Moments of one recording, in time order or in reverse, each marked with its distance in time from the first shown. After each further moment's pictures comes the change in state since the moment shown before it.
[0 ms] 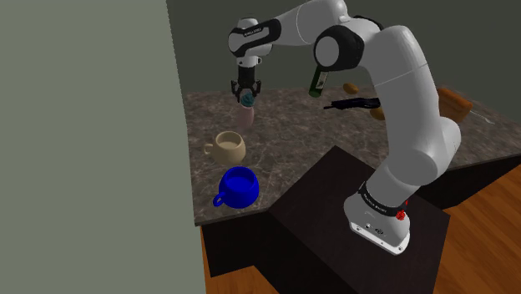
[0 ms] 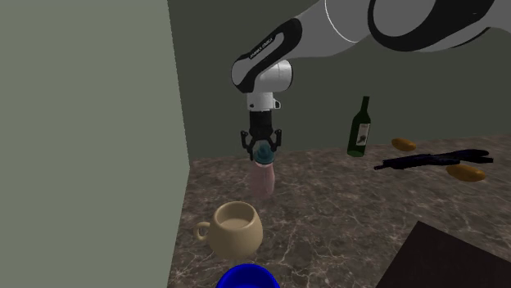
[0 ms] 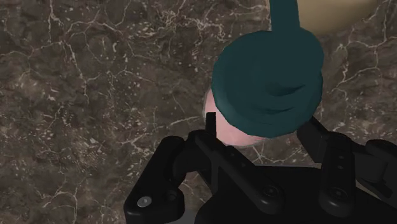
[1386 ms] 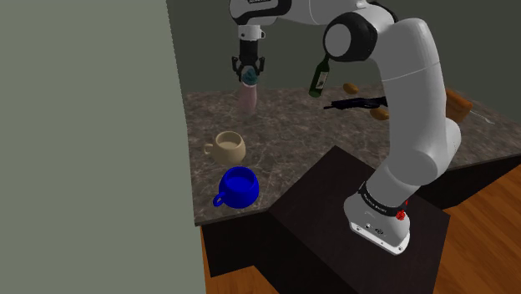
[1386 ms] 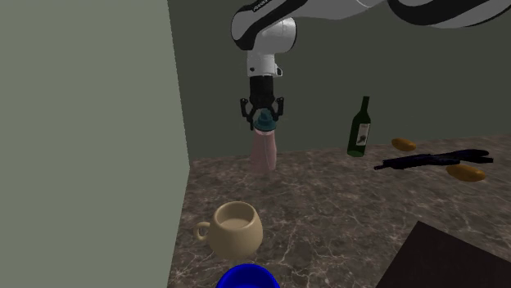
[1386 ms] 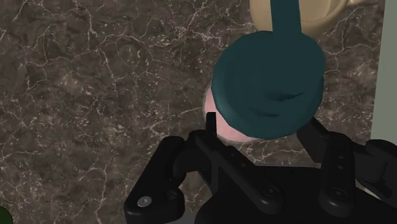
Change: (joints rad) arm -0.003 -0.106 -0.006 0.104 -0.011 -0.209 0.020
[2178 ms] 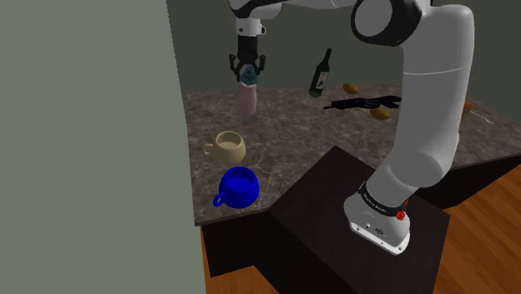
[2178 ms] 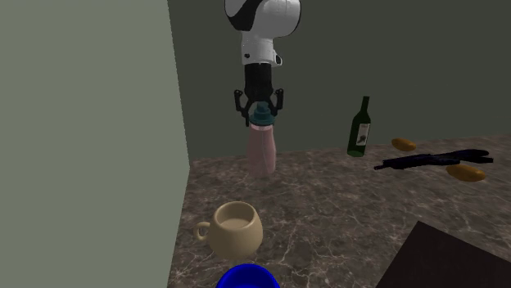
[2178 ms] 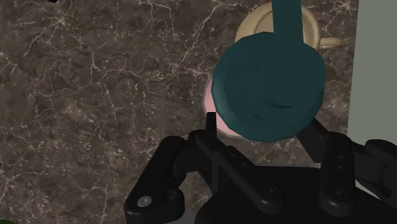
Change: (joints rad) arm 0.077 -0.252 0.014 -0.315 -0.005 0.071 0.072
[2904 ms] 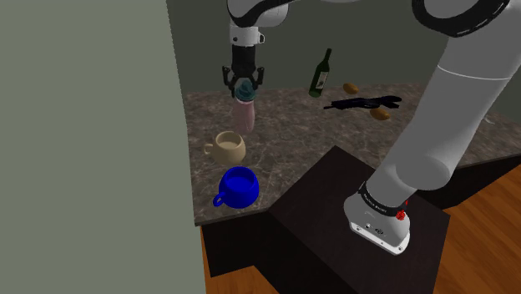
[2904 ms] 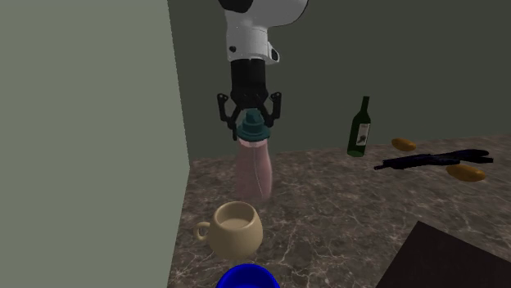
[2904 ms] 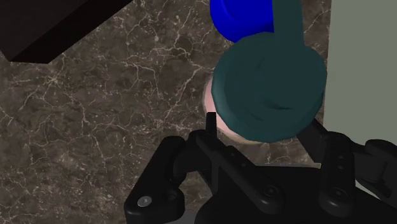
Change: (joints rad) arm 0.128 -0.302 0.065 -0.414 0.011 0.135 0.167
